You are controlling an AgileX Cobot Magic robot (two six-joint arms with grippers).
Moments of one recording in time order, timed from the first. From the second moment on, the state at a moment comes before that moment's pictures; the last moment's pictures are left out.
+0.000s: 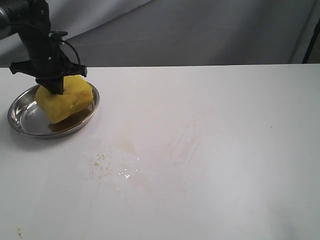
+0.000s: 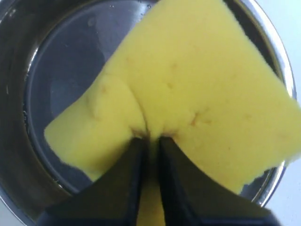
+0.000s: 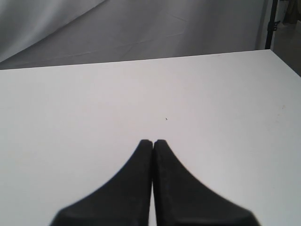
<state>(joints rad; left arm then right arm) -0.15 2.33 -2.03 0.10 1.22 -0.18 0.04 0.01 0.00 -0.01 0.34 0.10</state>
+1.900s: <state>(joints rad) -0.14 1.51 -1.19 0.19 1.15 -0.27 0.04 0.01 0.00 -0.01 0.34 0.10</state>
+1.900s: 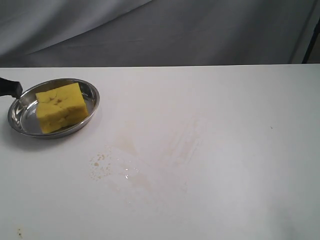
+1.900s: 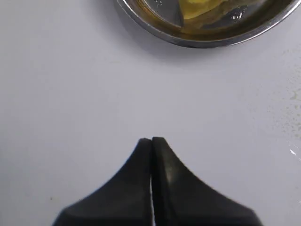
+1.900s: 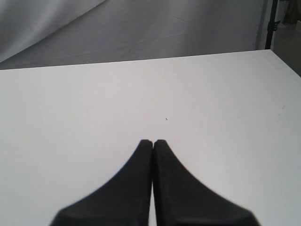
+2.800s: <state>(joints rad) 0.06 0.15 -0.64 -0.04 0.89 -0.10 0.04 0.01 0.00 -0.01 0.34 0.10</state>
